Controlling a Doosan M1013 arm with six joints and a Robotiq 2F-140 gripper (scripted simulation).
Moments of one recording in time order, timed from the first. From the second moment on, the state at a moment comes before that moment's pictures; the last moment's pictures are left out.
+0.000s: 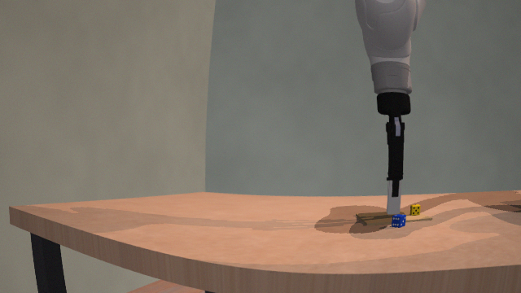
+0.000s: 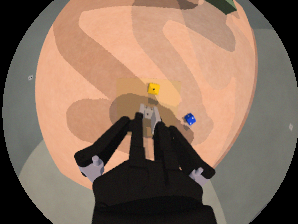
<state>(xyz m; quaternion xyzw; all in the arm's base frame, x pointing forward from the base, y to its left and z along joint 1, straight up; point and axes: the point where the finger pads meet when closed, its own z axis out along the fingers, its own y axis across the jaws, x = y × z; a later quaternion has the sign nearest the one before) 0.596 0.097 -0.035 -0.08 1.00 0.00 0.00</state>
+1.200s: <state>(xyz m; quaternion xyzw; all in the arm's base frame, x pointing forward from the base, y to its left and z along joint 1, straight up) 0.596 0.097 -0.039 -0.08 1.00 0.00 0.00</state>
